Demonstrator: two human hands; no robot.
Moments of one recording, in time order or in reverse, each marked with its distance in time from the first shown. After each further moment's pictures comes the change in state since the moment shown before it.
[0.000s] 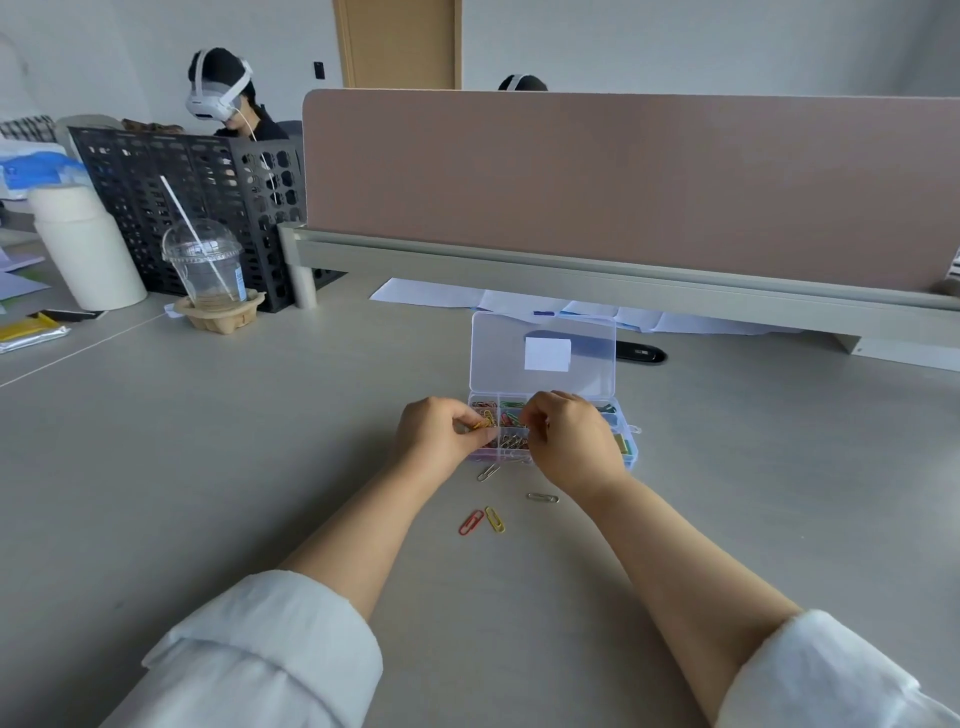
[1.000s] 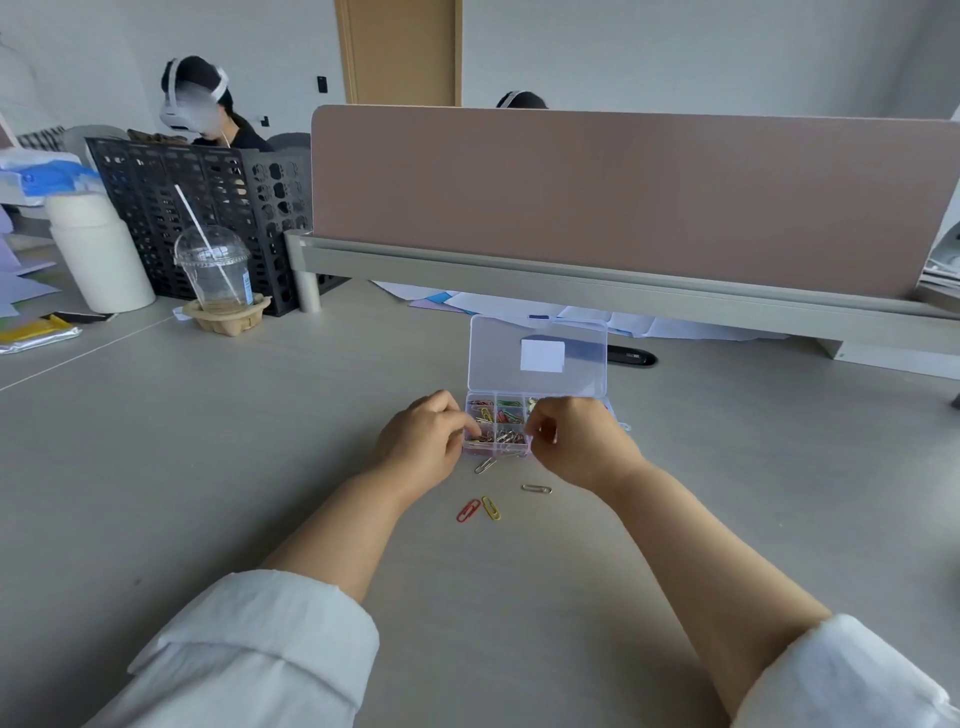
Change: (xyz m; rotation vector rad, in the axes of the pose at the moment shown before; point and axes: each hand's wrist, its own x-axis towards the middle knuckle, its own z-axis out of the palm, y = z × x) left_hand -0.019 -0.009 -0.019 0.340 -0.084 0.315; right_hand -0.014 -0.007 -0.034 -0.038 -0.187 0.023
